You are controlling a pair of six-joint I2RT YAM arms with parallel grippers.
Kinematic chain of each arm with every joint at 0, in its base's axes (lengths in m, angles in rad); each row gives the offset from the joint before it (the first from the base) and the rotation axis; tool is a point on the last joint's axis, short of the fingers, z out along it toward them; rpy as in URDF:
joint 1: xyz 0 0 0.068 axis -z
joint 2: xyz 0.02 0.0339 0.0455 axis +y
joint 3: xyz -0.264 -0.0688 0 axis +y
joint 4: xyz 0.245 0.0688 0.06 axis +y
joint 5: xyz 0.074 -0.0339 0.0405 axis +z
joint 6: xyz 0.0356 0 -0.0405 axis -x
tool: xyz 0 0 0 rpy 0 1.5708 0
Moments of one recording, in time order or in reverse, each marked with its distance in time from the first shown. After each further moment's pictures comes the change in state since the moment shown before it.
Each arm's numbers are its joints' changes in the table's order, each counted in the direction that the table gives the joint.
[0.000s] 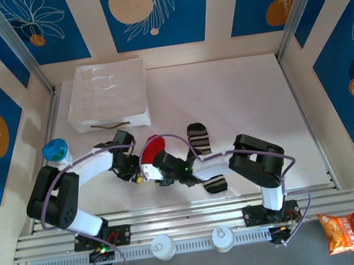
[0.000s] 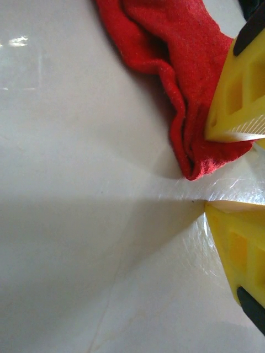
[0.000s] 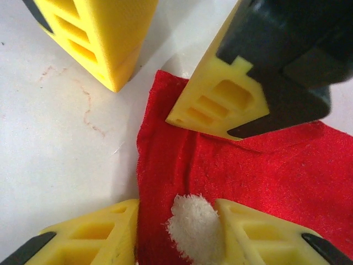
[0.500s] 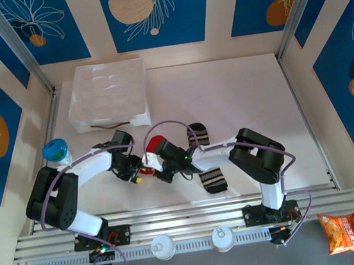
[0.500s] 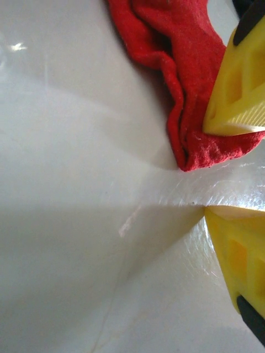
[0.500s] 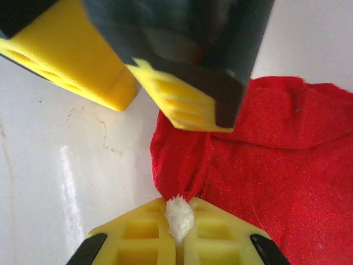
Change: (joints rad) left arm -0.013 -0.017 0.010 -0.013 -0.010 0.000; right arm 0.114 0.014 -0.073 0.130 0.330 -0.314
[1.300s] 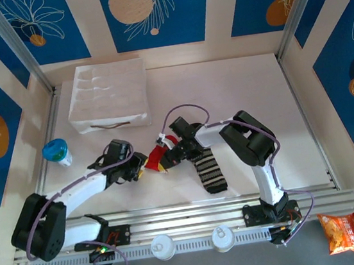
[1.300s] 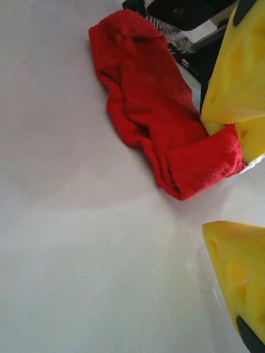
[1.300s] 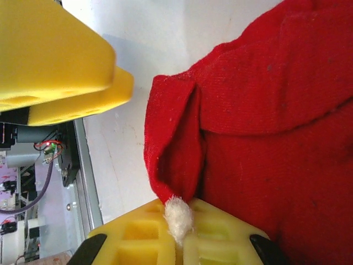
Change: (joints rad) left arm 0.080 -0.229 0.226 -0.407 0.098 0.034; right arm 0.288 0.182 -0.126 0.131 0.712 -0.454
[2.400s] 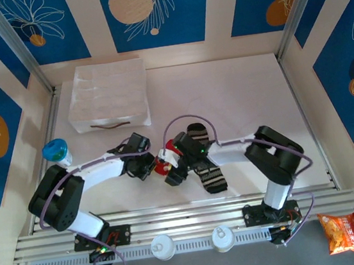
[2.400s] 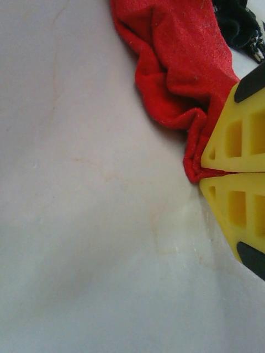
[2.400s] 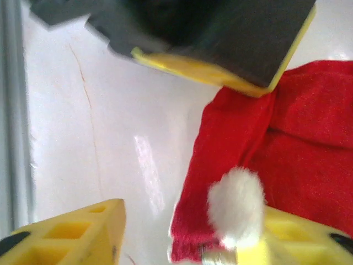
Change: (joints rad) left arm 0.140 0.249 -0.208 0.155 0.068 0.000; right arm -0.185 -0.344 0.306 -0.107 -0.482 0.389
